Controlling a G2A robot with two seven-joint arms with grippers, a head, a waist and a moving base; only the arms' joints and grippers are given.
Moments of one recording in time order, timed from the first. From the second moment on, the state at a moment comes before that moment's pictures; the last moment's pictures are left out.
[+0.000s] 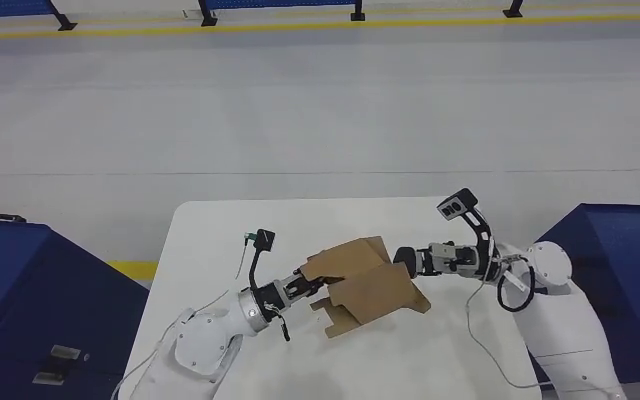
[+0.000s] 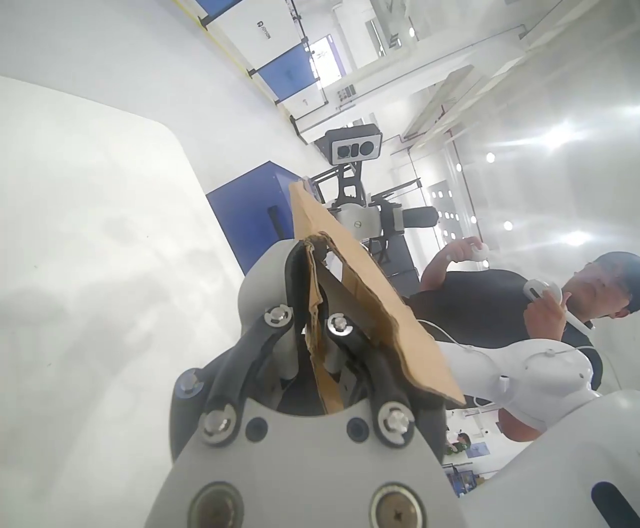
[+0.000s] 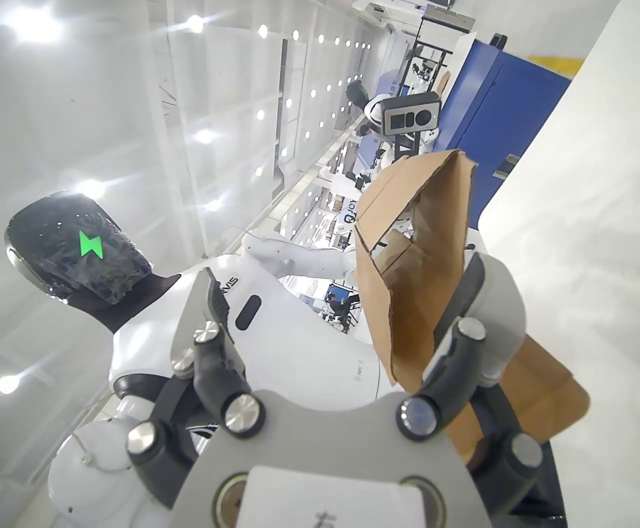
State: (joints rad) left arm 1.43 -1.22 -1.19 -1.86 -0.02 -0.22 -0.62; right arm -1.21 -1.04 1.45 -1.49 0.73 -0.21 1.46
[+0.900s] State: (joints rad) left arm 1.40 -1.21 -1.21 -1.81 -0.32 -0.09 -0.74; right arm -1.30 -1.02 1.55 -1.56 0.85 -0.23 1.53
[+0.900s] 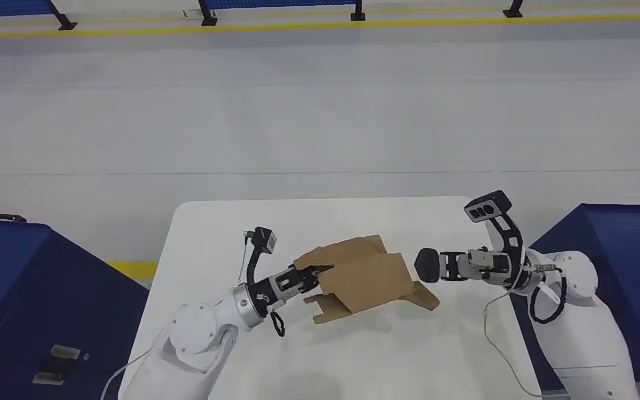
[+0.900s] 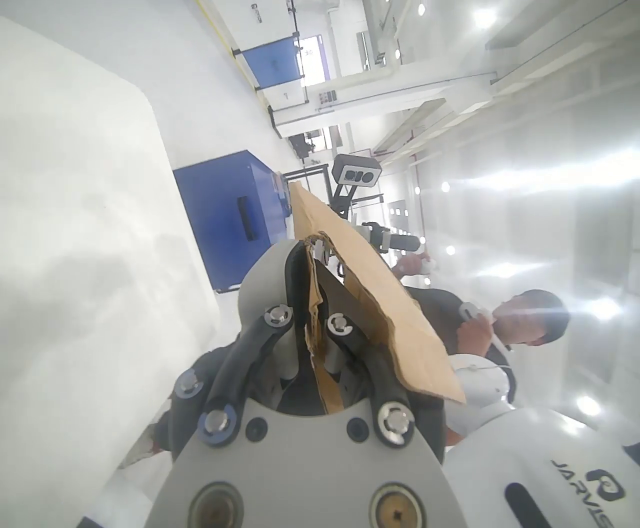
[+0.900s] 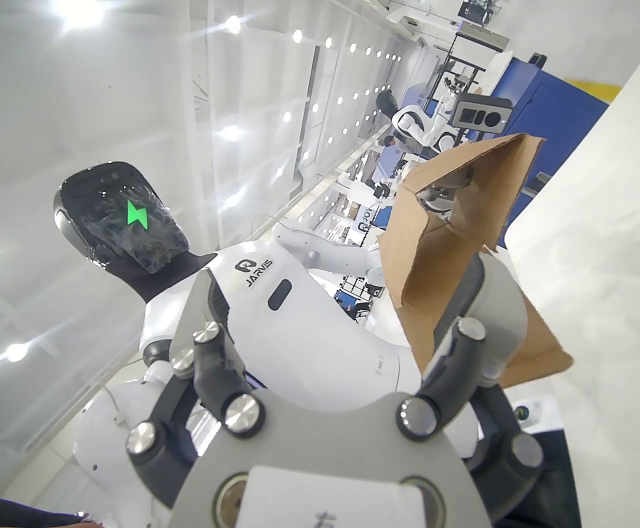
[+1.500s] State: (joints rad) left arm 1.37 -1.21 -1.18 -1.78 -0.38 0.00 -0.81; right arm -1.28 -1.02 1.44 -1.57 0.85 -0.26 1.53
